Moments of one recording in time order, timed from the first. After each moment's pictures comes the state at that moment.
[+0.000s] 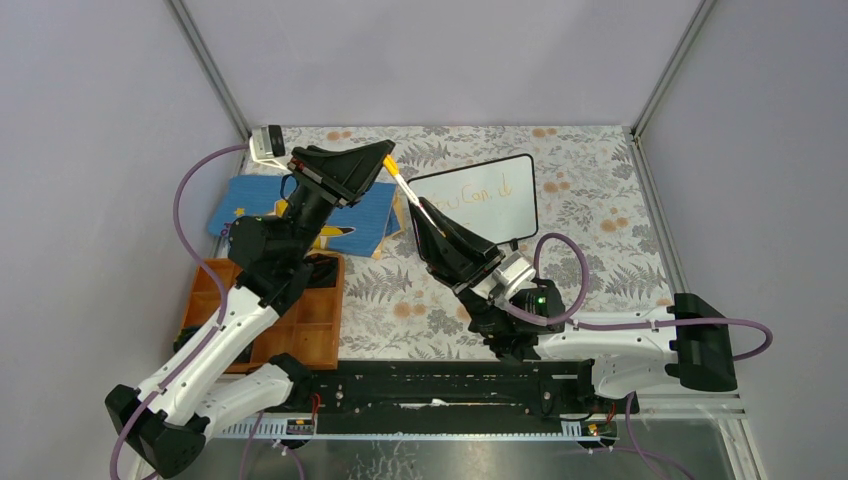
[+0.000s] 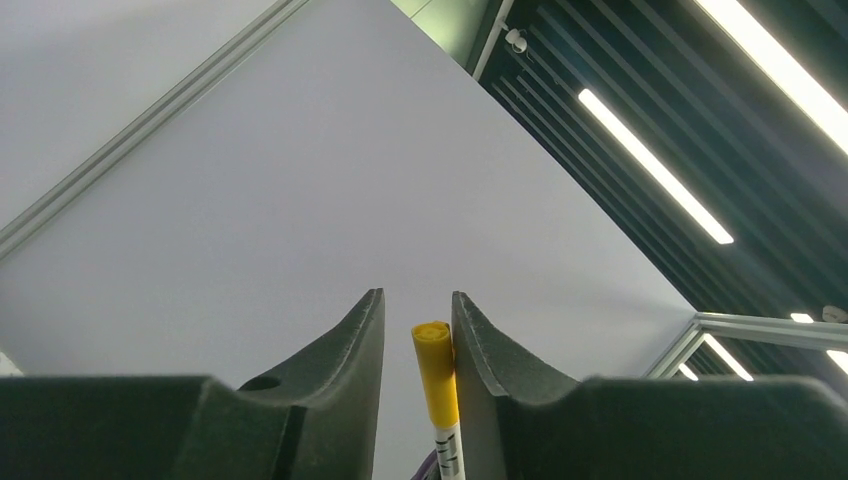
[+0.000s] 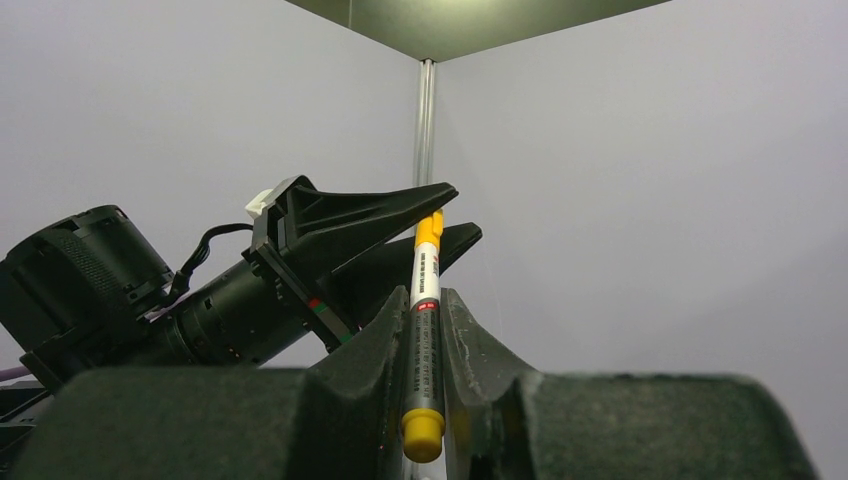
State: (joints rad) left arm -0.58 0.94 0.95 0.68 0.14 -1.24; right arm 1.38 1.32 0.88 1.43 0.38 -0.58
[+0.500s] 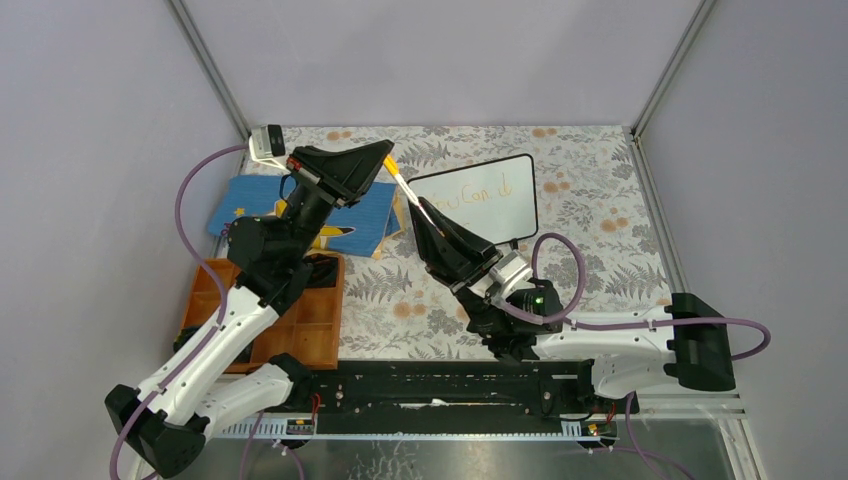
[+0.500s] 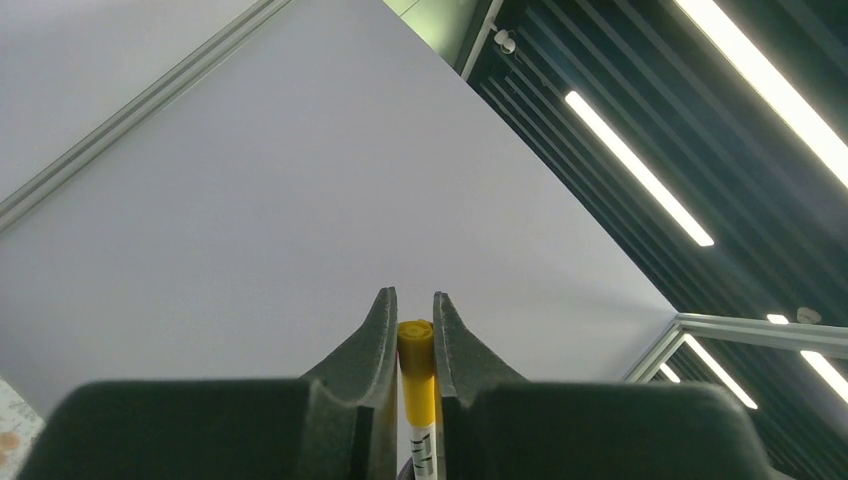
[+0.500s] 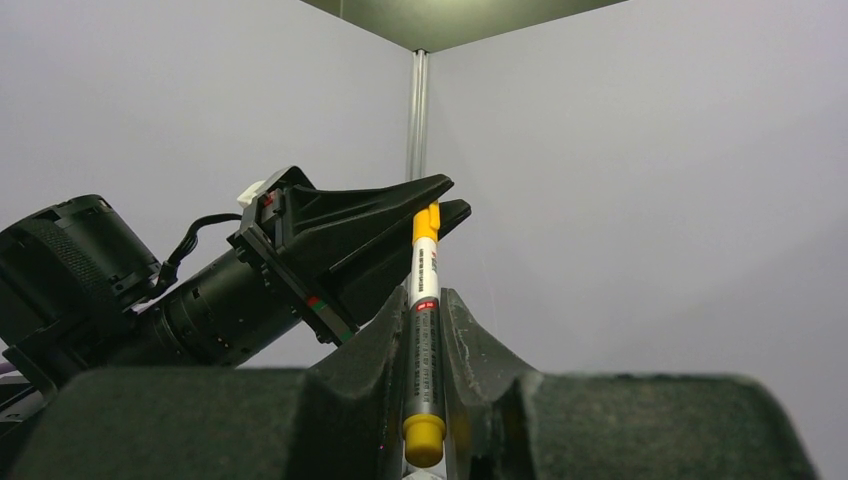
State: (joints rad) left arm -0.58 0.94 0.95 0.70 0.16 -1.27; right arm 1.38 1.32 0.88 1.43 0.40 -0.59
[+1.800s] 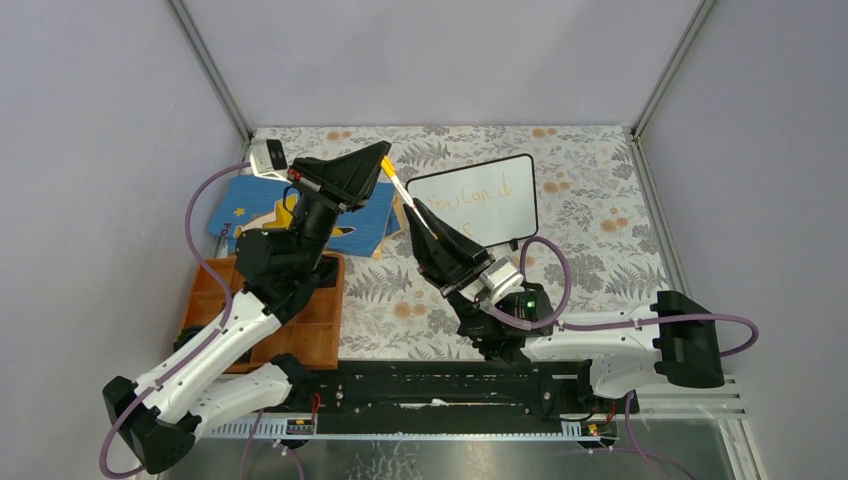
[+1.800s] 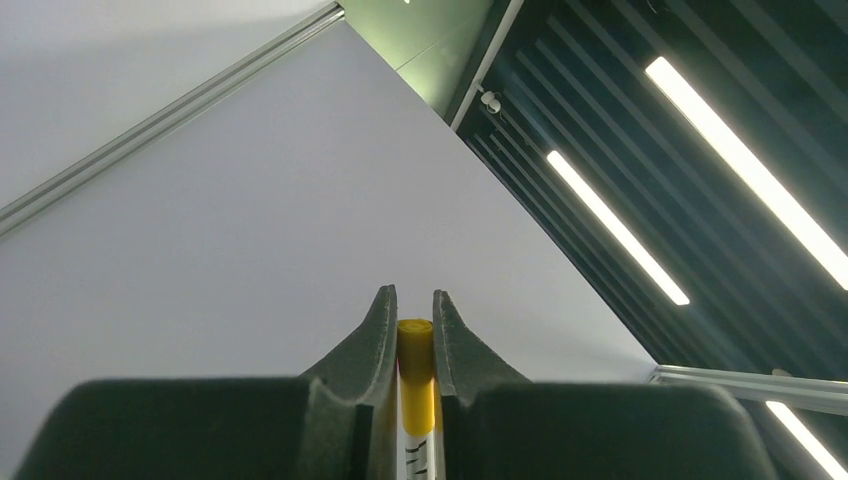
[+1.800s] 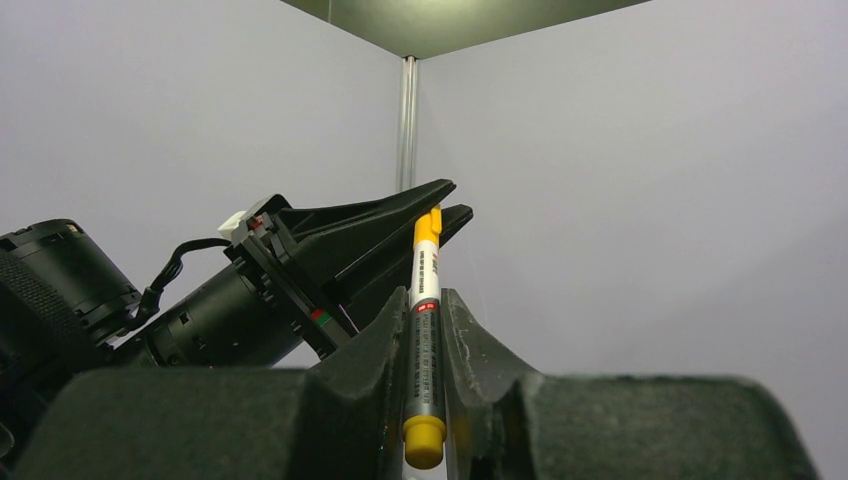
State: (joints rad) left arm -0.70 0.93 0.89 0.75 -0.03 -1.26; right arm 1.40 1.39 0.91 1.50 0.43 -0.65
